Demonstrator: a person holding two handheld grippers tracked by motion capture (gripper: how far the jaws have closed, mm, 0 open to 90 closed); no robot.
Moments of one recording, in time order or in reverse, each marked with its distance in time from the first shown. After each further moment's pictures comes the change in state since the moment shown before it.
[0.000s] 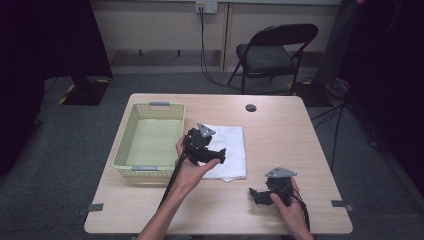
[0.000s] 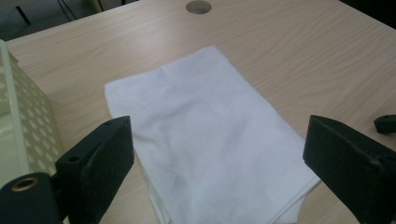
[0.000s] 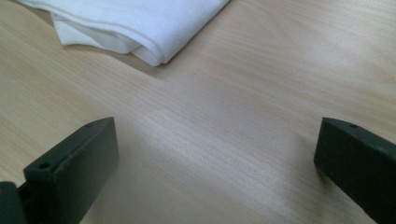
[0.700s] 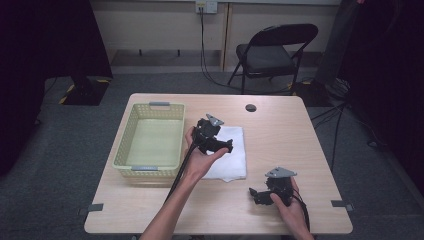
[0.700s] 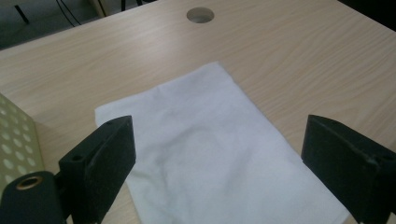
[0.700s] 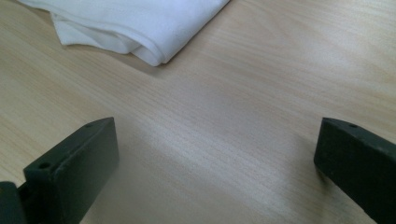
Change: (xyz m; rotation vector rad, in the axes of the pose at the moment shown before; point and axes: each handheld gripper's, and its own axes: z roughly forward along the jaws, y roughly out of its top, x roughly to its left) left arm 0.000 0.024 0.035 0.017 0.013 -0.010; right arm 0.000 0.000 0.000 0.000 0.000 0.000
